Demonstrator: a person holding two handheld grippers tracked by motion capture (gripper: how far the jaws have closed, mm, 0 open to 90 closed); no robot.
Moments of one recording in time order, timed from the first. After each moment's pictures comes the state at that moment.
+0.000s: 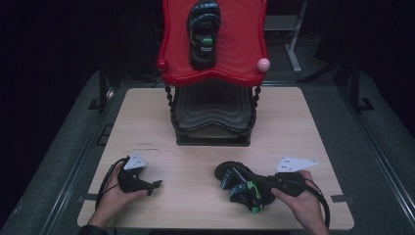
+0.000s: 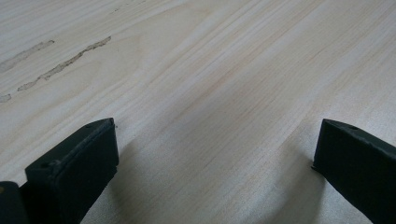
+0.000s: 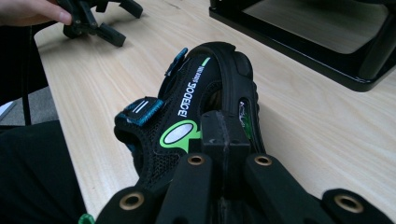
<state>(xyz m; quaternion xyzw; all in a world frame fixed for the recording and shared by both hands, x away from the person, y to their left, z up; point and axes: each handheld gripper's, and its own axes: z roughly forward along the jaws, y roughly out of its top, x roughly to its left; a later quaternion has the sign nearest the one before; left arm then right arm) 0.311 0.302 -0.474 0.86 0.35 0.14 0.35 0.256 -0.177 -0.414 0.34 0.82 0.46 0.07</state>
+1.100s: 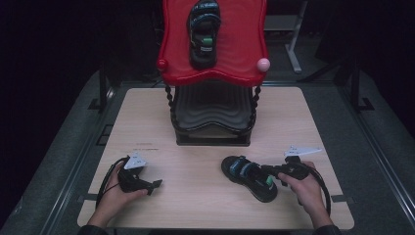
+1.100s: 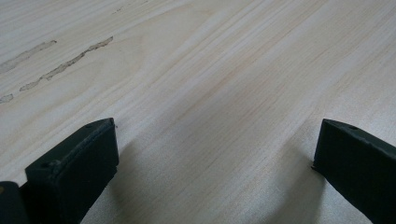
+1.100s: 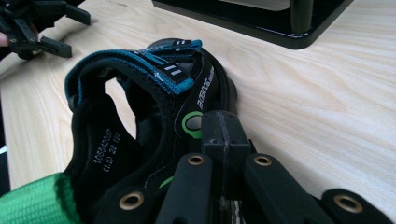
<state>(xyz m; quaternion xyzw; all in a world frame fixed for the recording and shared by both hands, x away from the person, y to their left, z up) 0.312 0.302 -0.475 0.86 0.35 0.15 0.35 0.307 -0.214 -0.454 0.42 0.78 0.46 0.02</state>
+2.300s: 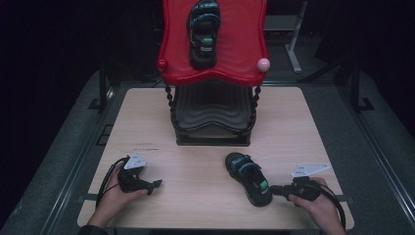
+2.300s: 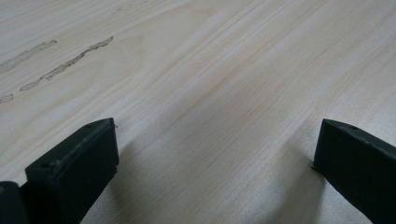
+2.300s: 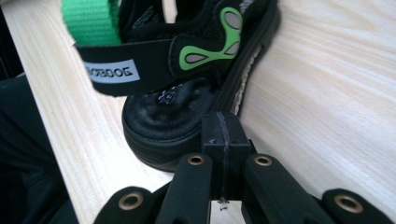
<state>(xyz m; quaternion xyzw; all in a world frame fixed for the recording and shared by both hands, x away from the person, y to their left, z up) 0.312 0.302 -0.475 0.86 0.35 0.15 0.35 0.256 -0.228 -0.456 0.38 0.83 0.40 0.02</state>
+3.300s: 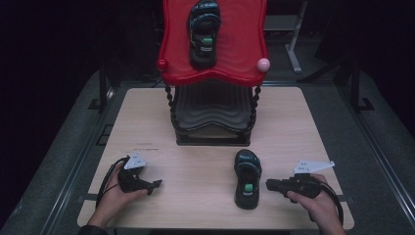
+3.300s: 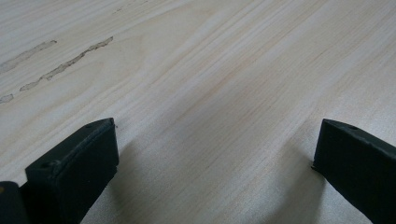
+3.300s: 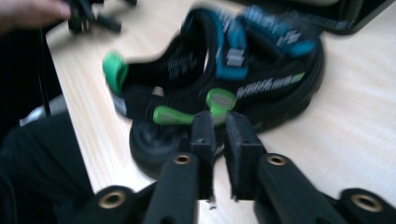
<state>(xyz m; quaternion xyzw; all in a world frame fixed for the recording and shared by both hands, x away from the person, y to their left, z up) 0.312 0.302 -0.475 0.86 0.35 0.15 0.35 0.258 -0.224 -0.436 0.37 0.80 0.48 0.01</state>
